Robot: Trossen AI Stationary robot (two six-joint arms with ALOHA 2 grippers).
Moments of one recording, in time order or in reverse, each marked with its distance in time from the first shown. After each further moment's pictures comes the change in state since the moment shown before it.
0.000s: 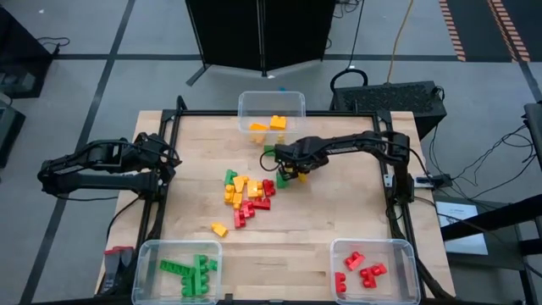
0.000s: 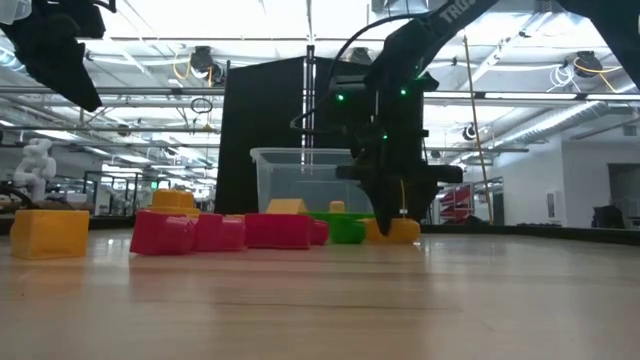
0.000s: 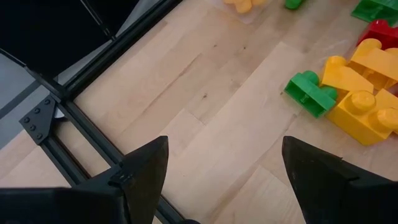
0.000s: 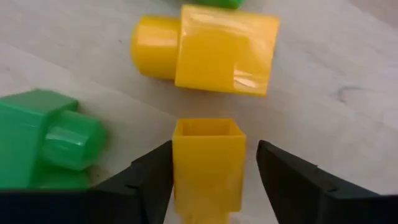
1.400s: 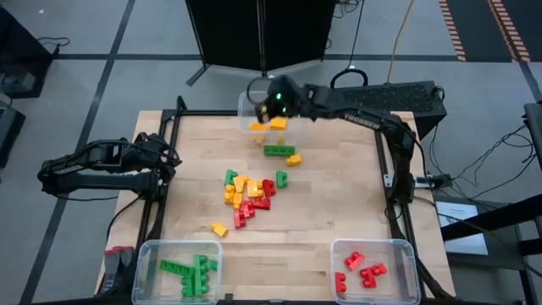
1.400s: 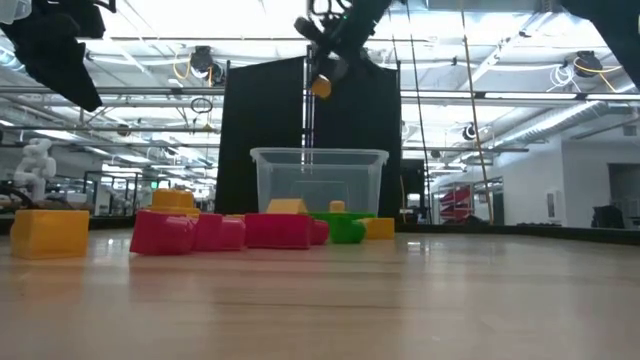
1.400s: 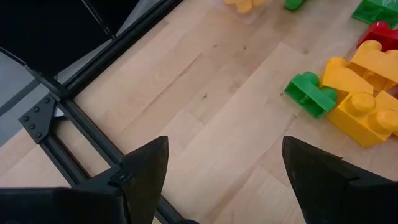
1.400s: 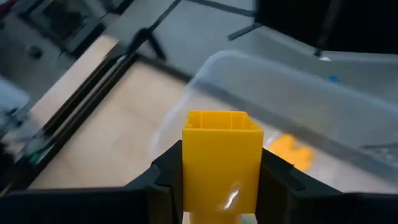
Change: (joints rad) left arm 0.000 0.000 0.000 0.000 -0.001 -0.008; right arm -0.130 -0.041 0.685 0.018 0.163 -0.313
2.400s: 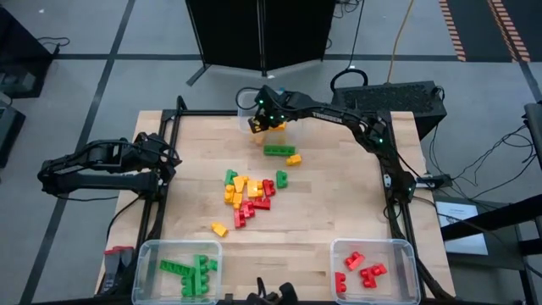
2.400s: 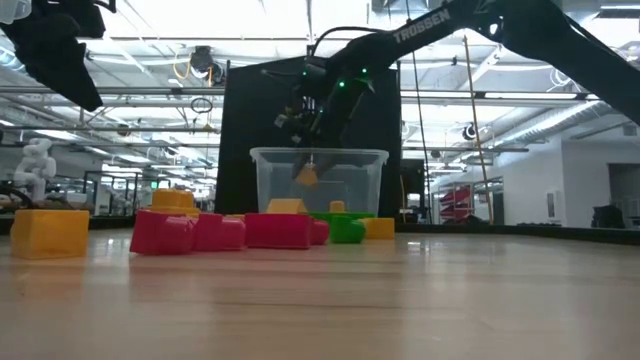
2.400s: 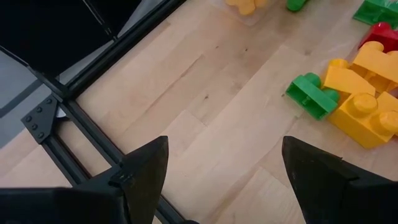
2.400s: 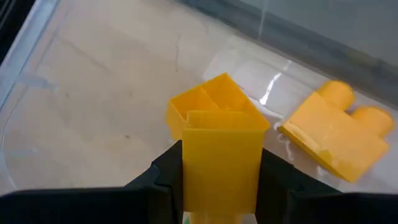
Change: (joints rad) left arm 0.000 0.000 0.000 0.000 -0.008 0.000; right arm -0.123 0.317 0.000 0.070 -0.295 -0.024
